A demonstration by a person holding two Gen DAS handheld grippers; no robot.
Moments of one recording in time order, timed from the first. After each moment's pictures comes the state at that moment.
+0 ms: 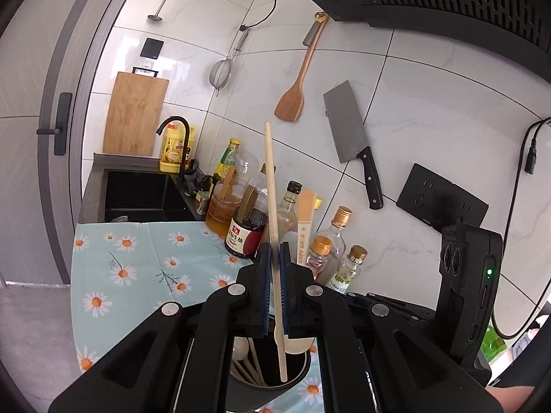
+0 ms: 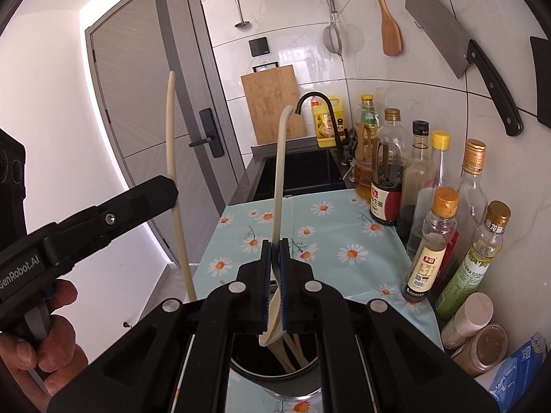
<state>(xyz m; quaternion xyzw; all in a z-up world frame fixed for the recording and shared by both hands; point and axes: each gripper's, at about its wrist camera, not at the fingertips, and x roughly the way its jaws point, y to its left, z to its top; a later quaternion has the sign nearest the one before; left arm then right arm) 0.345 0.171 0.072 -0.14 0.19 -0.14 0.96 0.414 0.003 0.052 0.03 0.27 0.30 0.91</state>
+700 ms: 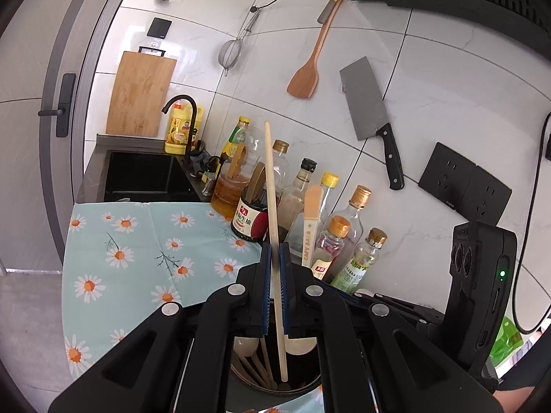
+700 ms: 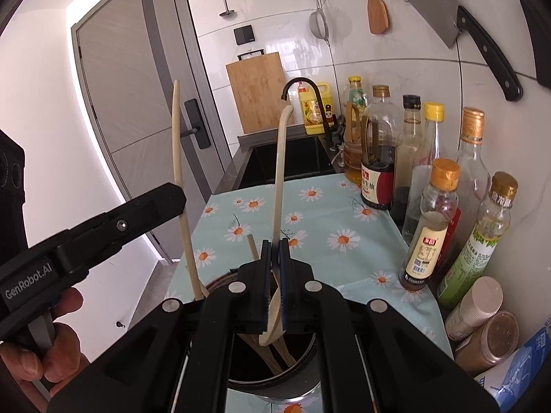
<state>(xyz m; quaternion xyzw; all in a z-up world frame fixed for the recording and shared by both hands) 0.368 0.164 0.035 -0.15 0.22 -0.13 0.95 0.427 0.005 0.017 0.03 0.30 0.28 0.91</state>
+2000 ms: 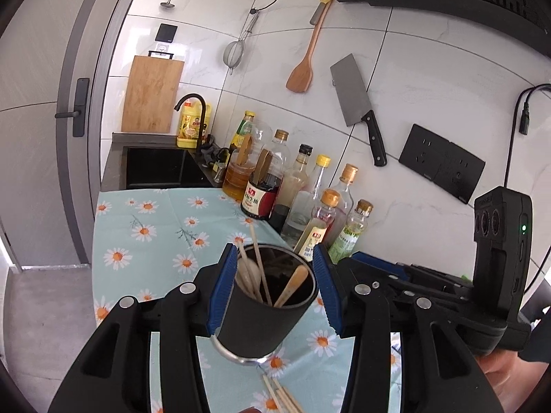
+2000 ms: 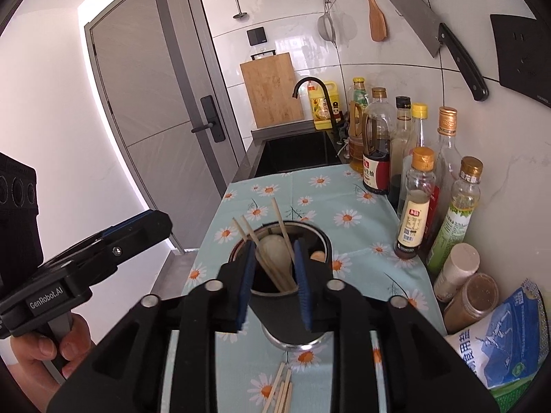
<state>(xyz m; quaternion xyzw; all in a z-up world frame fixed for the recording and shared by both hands) 0.280 0.166 0.042 -0.12 0.24 -0.11 0.96 0.352 -0.032 0.044 0.03 0.30 0.30 0.90</state>
